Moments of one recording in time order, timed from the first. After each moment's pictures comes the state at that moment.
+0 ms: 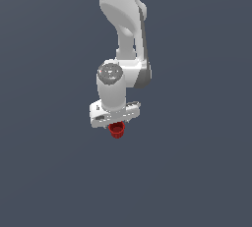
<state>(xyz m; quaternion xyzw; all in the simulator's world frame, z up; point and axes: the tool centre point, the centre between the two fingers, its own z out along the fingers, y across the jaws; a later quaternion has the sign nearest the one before) 0.026 -0.043 0.098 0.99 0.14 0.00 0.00</state>
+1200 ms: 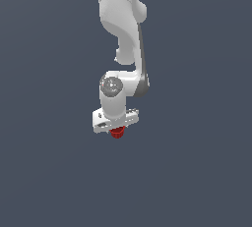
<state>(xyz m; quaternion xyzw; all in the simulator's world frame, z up) 0.026 -0.044 0.048 0.99 0.14 0.00 0.00</state>
